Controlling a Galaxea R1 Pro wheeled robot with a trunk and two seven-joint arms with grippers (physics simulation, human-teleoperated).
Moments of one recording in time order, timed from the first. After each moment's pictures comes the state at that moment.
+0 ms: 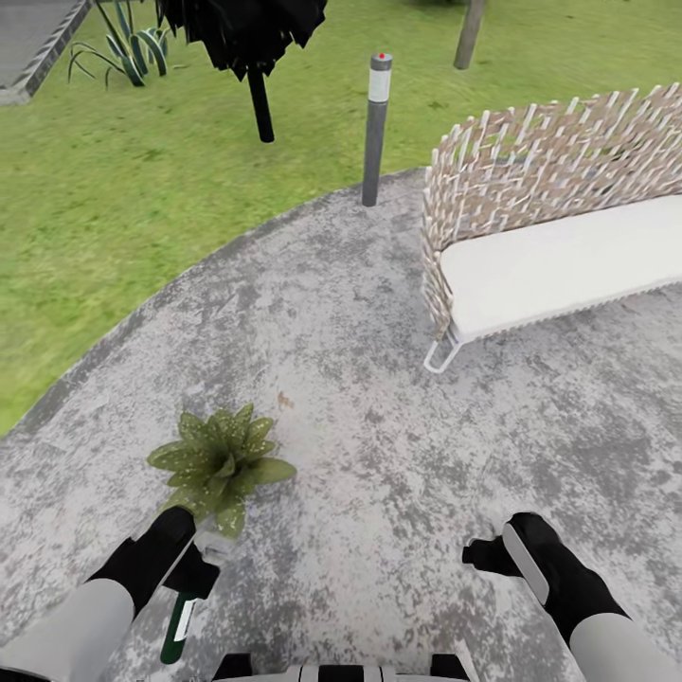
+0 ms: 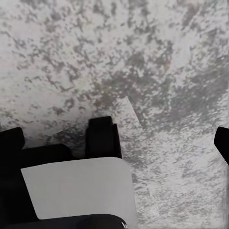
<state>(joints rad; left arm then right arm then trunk) -0.69 0.16 -0.23 -0.55 -0.23 1.01 -0.43 -0.56 -0.17 0.08 -0.80 -0.35 0.91 -0.13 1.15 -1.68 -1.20</state>
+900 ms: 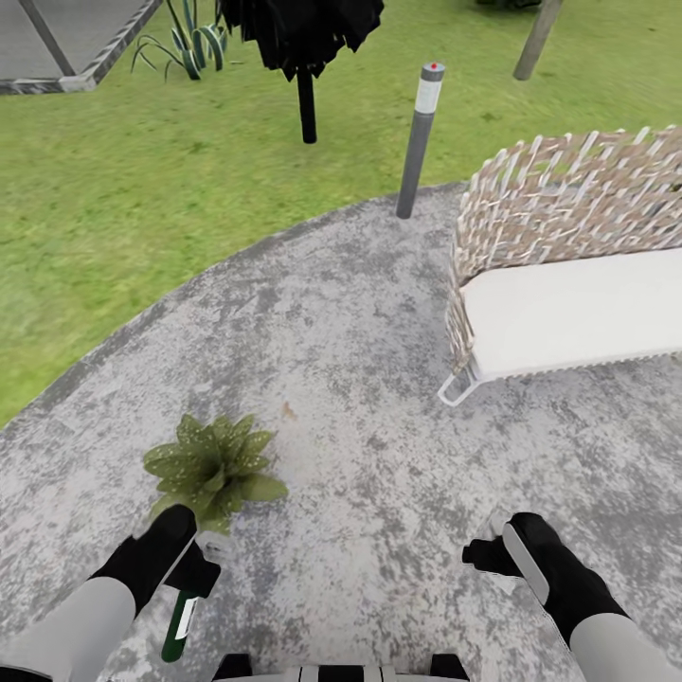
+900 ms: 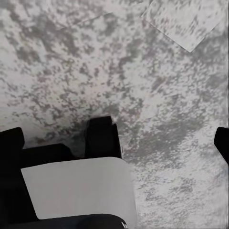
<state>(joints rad) -0.69 0.15 -0.23 -0.55 -0.23 1.00 -0.43 -0.56 -0.17 0.08 -0.80 -0.35 0.91 -0.13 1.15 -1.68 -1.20</state>
